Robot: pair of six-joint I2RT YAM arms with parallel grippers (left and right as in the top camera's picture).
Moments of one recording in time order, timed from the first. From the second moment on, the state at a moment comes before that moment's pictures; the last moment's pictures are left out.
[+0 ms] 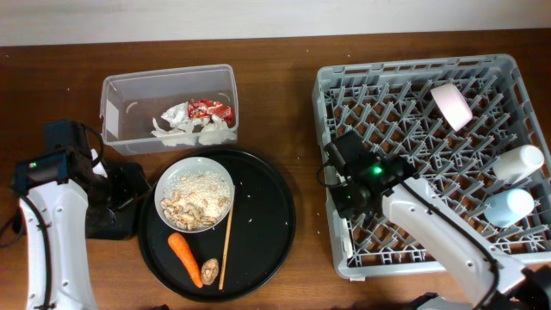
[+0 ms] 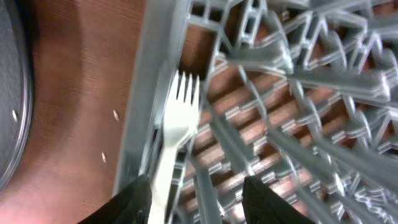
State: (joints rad) left arm 0.31 1.41 1.24 -1.29 0.04 -0.31; right arm 0.48 1.44 1.06 -1.01 0.13 0.19
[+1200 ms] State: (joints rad) left arm -0.50 1.65 0.85 -0.94 -0.02 -0.49; right arm 0.04 1.10 1.16 -1.20 0.01 0.34
